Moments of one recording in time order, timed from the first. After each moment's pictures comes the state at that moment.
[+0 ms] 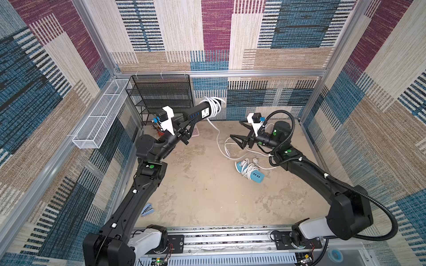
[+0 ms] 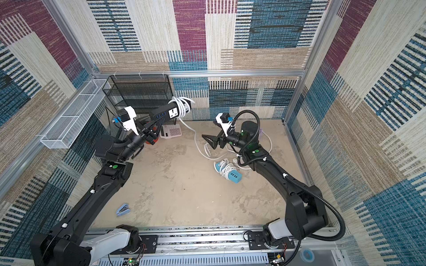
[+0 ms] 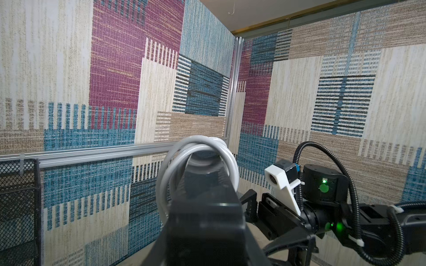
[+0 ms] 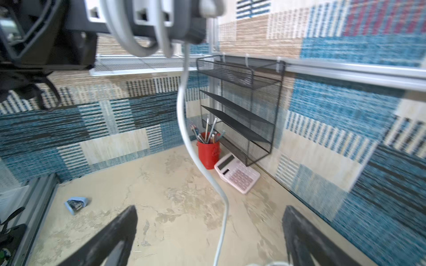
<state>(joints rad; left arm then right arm) -0.22 1.14 1.00 0.58 0.56 -0.35 0.40 1.47 1.11 0.38 -0.69 -0.03</state>
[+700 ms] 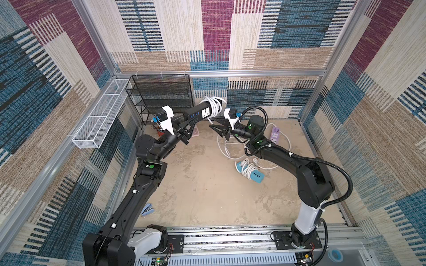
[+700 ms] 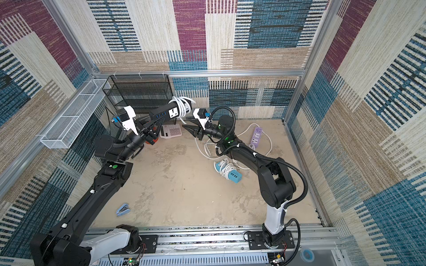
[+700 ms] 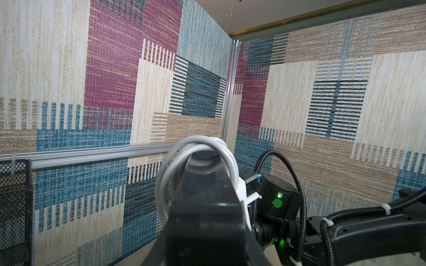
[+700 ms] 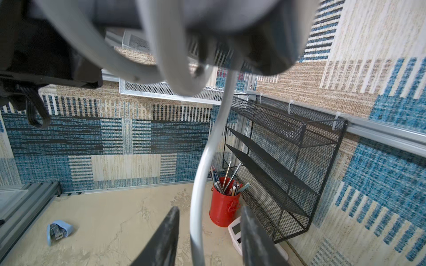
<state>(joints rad) -0.23 1.14 1.00 0.59 0.56 -0.37 0.53 1.85 1.42 0.65 -0.73 -0.01</state>
